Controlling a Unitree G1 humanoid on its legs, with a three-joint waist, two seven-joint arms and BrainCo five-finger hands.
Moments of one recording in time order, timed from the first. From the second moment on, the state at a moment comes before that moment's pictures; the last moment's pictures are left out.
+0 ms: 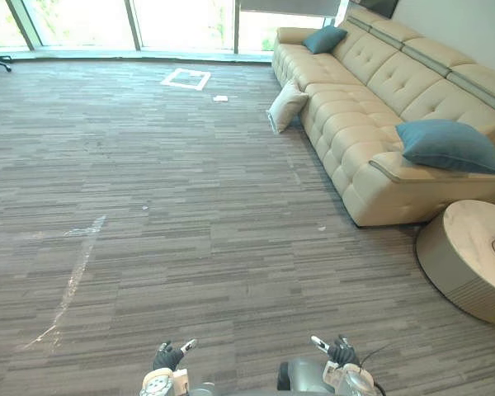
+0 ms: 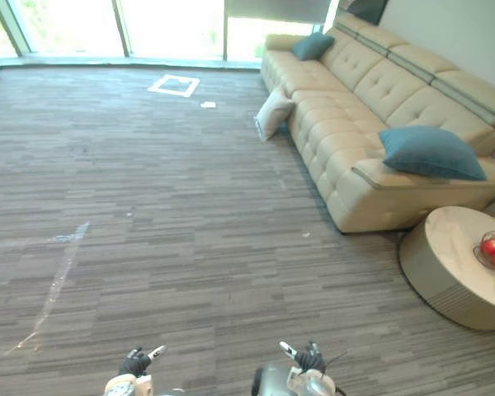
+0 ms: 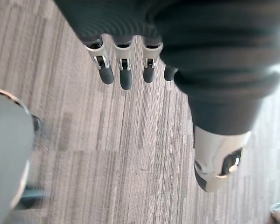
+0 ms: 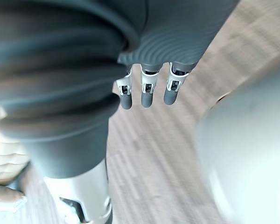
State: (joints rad) left arm 0.08 0.03 0.20 0.95 -0.04 -0.04 0.11; right arm 0.08 0.02 -0.27 0.87 0.12 -0.02 -0.11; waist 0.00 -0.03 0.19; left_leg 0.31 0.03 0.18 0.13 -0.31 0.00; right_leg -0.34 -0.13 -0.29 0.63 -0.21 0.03
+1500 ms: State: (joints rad) left arm 0.09 -0.06 0.29 0.94 -0.02 -0.03 0.10; right arm 0.08 -0.04 -0.27 0.87 0.08 0.00 -0.12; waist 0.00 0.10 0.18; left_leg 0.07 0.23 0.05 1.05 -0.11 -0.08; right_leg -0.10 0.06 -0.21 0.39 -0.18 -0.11
